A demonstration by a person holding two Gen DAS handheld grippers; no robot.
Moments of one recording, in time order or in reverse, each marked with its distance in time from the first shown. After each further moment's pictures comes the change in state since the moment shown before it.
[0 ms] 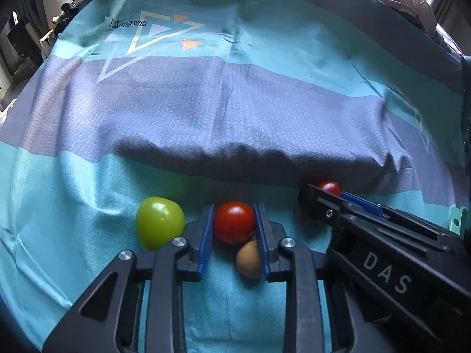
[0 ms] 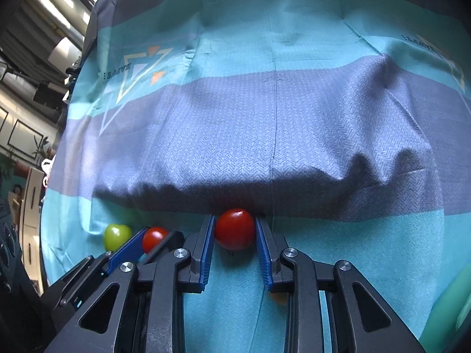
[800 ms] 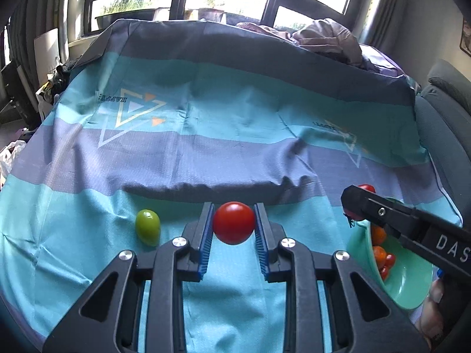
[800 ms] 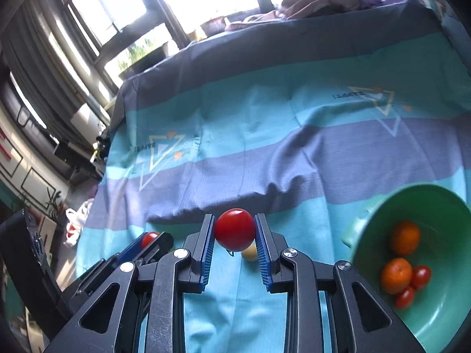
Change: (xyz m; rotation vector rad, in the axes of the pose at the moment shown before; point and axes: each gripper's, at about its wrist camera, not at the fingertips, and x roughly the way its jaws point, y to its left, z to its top) left arm -0.122 -0.041 -0.040 0.128 -0.304 -0.153; right arm -0.151 -0.021 -0.060 0.097 -0.372 0.020
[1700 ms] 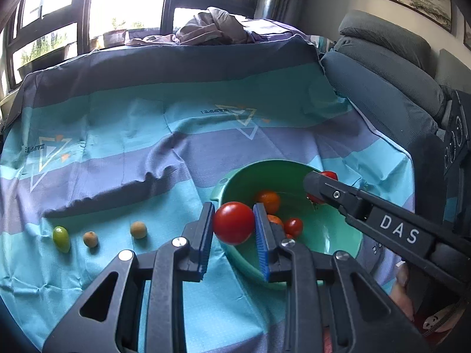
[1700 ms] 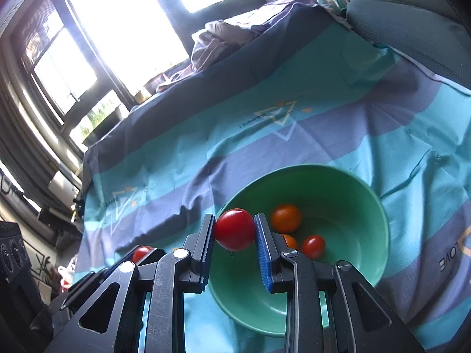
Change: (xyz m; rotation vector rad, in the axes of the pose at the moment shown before) left arm -0.030 -0.140 -0.033 0.293 0.012 -0.254; right arm -0.107 -0.105 -0.047 0.223 -0.233 -0.136
